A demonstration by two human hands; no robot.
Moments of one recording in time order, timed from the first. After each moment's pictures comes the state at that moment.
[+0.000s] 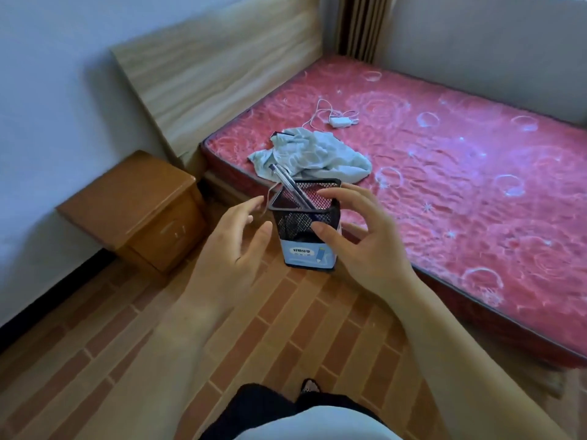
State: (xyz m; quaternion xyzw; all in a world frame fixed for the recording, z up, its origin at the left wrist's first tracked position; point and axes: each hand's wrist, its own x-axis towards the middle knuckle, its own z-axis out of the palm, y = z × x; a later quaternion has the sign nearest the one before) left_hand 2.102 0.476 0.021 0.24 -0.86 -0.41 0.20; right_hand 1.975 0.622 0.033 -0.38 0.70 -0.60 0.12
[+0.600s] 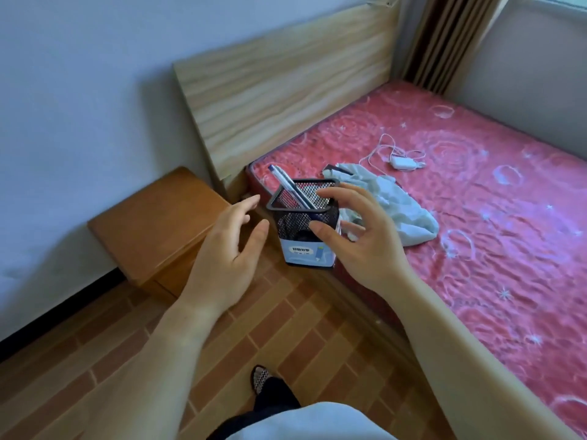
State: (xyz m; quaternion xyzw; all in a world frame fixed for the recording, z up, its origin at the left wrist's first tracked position) left_hand 2.002 0.219 0.013 0.32 -0.82 -0.40 0.24; right_hand 1.846 0.340 0.026 -0.45 0.69 -0.55 0.17
